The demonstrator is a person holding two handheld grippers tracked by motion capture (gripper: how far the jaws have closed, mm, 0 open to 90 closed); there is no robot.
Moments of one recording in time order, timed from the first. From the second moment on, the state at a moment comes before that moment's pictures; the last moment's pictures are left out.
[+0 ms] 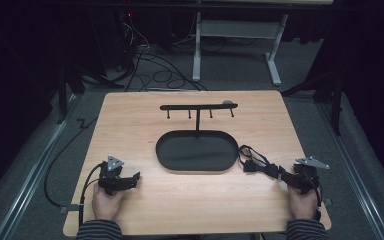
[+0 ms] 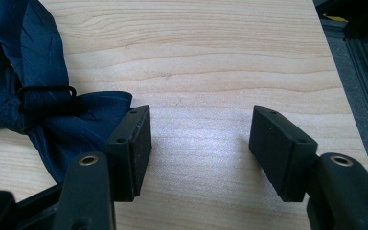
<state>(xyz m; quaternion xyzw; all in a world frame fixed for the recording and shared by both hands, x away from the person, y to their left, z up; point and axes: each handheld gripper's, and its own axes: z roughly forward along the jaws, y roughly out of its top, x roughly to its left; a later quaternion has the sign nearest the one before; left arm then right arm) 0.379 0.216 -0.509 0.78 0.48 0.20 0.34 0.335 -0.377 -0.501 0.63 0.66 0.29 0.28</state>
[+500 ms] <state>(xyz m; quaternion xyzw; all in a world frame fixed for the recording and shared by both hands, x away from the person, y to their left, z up) 0.378 0.216 -0.509 0.78 0.48 0.20 0.34 0.335 -0.378 -0.501 0.63 0.67 0.29 0.28</state>
